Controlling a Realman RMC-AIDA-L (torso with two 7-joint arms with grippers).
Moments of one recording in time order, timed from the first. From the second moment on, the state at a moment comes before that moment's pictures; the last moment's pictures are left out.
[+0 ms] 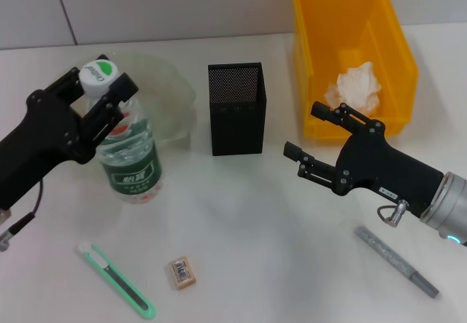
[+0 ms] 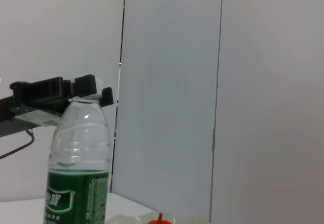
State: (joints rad) left arm -0.39 -2.05 1.18 0.30 0.93 1.68 -0.88; right arm 0.44 2.08 -0.65 -0.12 -1.53 -1.53 0.46
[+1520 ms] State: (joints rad) left arm -0.28 -2.02 1.17 0.32 0.93 1.58 -0.81; right arm 0.46 2.08 -0.65 -0.13 -1.53 -1.50 0.46
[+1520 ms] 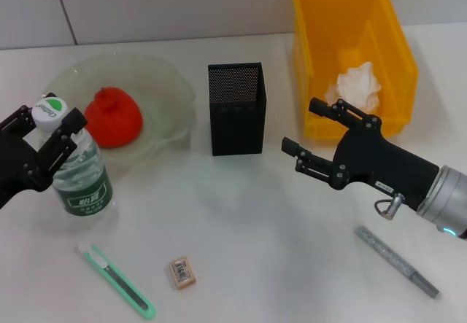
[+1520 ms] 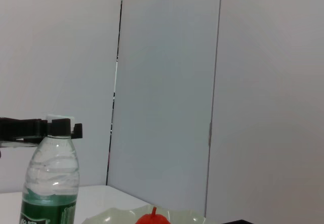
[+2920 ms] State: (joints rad) left arm -0.28 -2.06 1.08 0.27 0.92 1.50 -0.74; right arm 0.46 2.08 -0.65 -0.14 -1.53 -1.49 0.46
